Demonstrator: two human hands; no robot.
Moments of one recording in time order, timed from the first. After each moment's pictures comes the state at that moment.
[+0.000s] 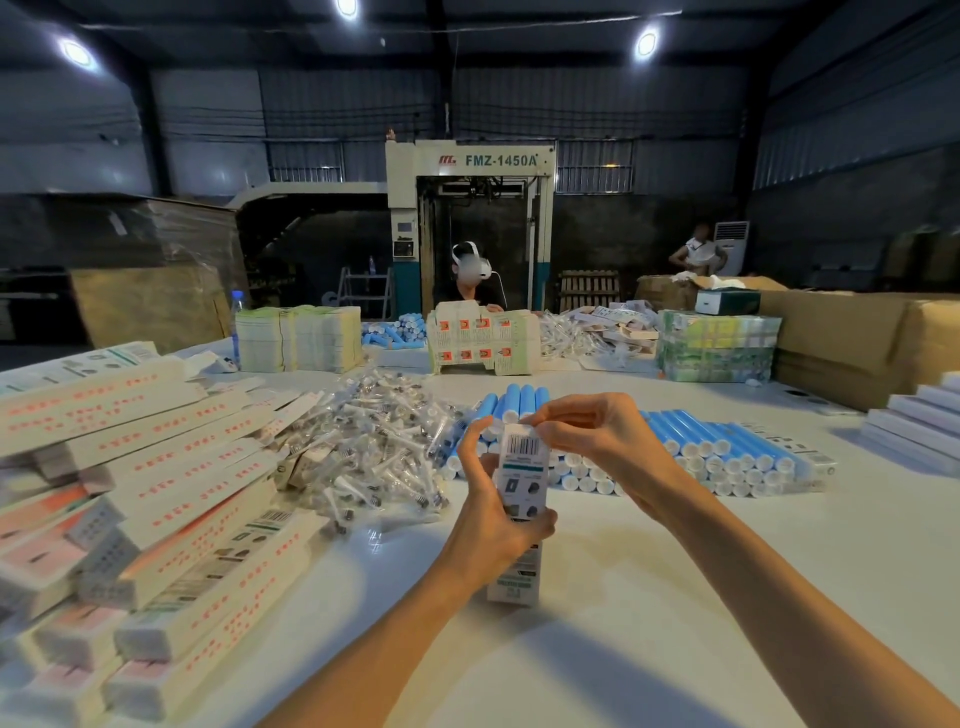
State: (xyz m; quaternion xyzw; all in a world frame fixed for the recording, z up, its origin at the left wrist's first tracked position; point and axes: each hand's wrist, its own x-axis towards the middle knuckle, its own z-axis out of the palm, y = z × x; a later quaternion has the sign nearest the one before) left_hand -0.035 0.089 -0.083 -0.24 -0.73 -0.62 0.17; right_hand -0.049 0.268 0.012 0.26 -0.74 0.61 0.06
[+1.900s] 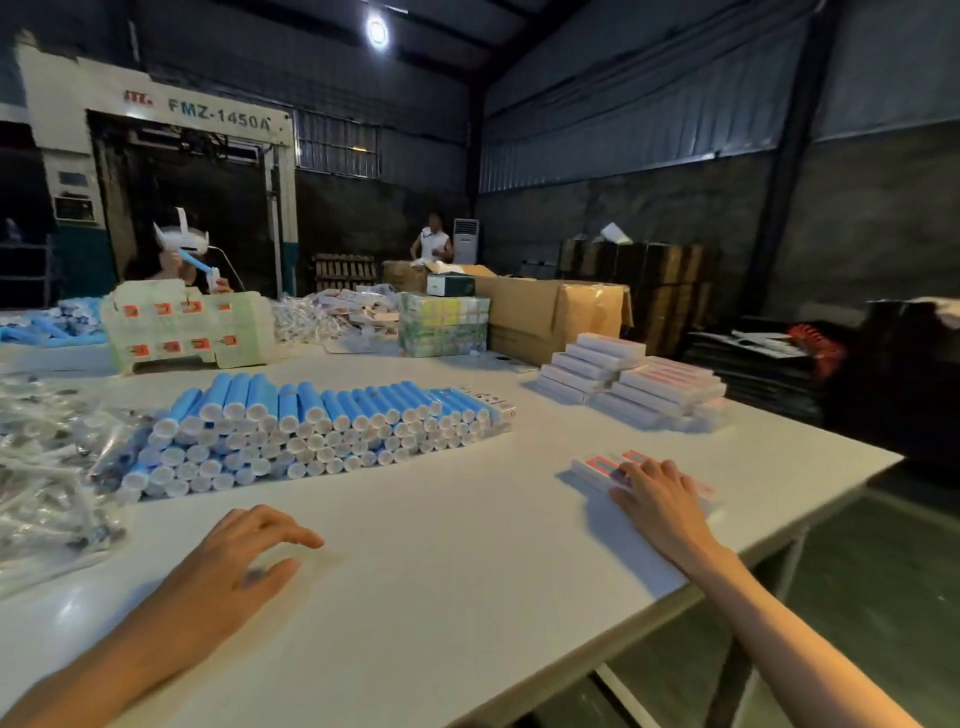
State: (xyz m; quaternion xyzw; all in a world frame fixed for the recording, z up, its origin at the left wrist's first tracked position) left_hand -0.023 0.100 -0.108 -0.41 -0.85 -0.32 0.12; right_hand 0.097 0.623 -0.119 -0.22 -0.94 -0.03 0.24
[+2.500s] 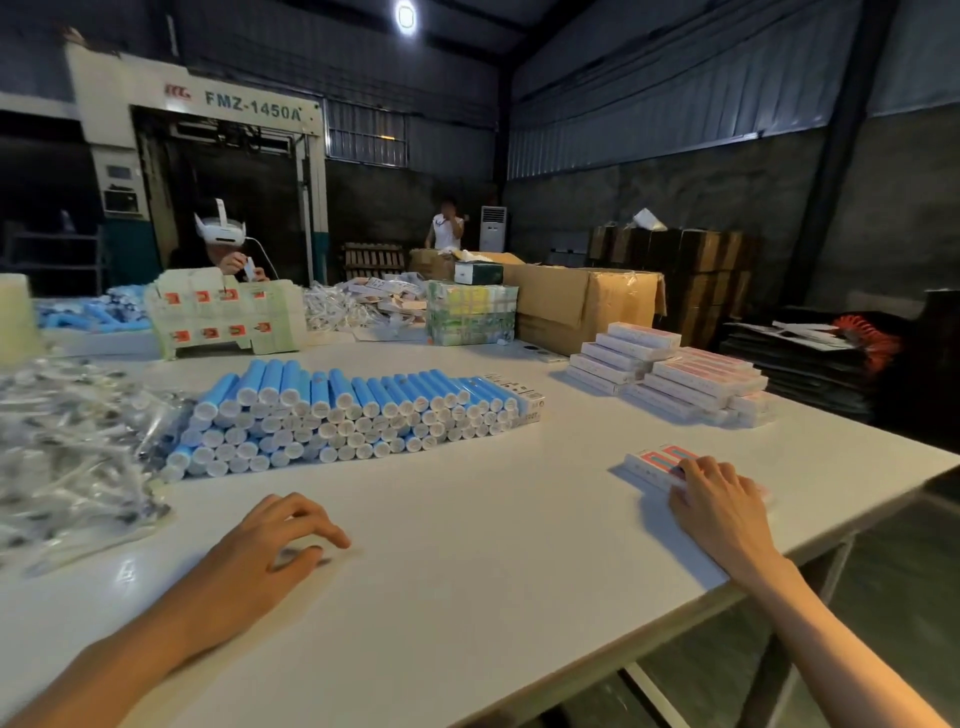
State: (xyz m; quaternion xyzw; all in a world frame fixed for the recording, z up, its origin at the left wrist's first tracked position) left_hand -0.030 0.096 -0.114 -0.41 -0.86 -0.30 0.09; right_hand 0.123 0.622 -0.111 -0.26 -0.93 -0.07 0.24
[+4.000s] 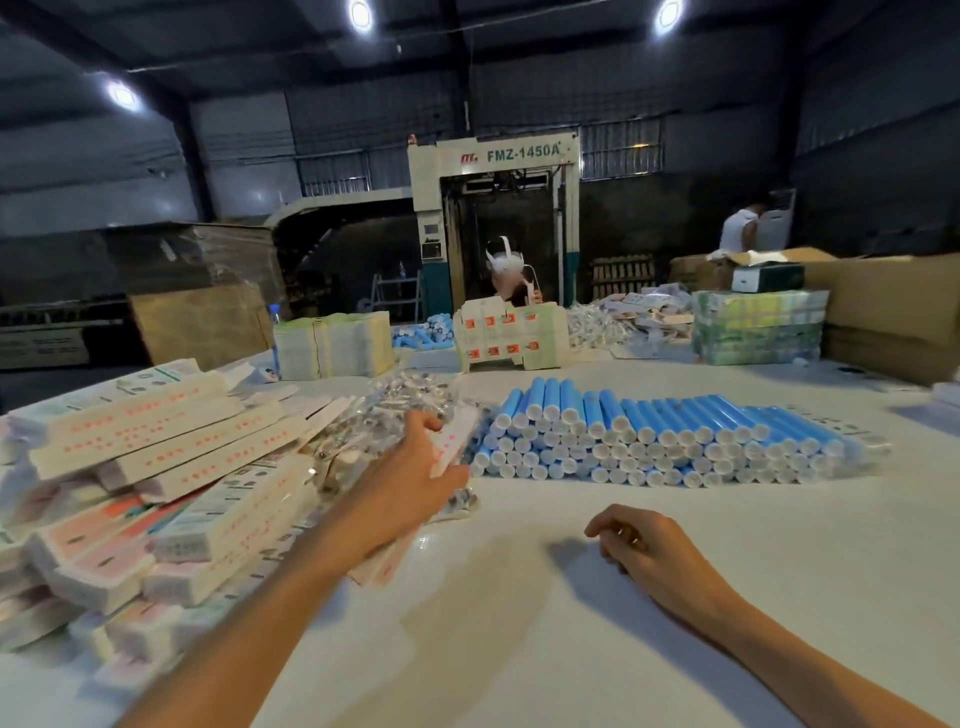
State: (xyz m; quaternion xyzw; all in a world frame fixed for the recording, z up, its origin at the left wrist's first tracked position) left_hand 0.006 -0.001 0.005 -0.05 -0.95 -0.28 0.11; right_hand -0.019 0.295 -0.103 0.19 -0.88 0.43 0.11
